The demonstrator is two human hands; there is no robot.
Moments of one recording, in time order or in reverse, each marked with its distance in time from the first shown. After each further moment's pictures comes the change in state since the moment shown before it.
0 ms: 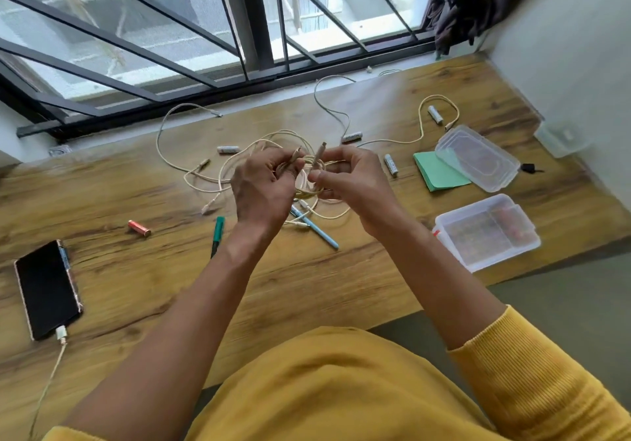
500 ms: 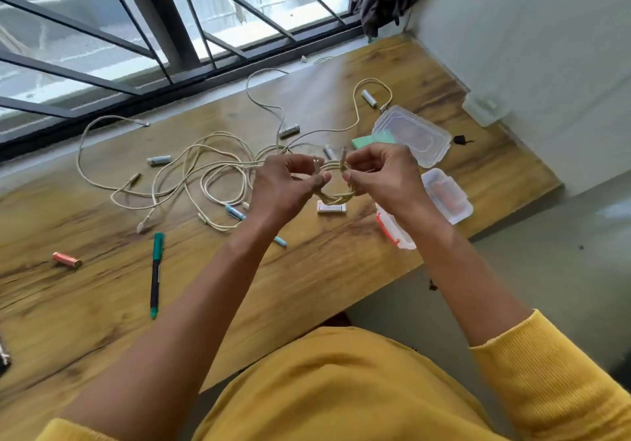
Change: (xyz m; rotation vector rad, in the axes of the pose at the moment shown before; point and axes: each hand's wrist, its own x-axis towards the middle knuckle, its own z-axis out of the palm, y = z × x) left_hand -0.013 0.056 0.092 -0.266 -0.466 -0.232; right_hand -0.035 0.013 -0.132 -0.329 0.342 -0.060
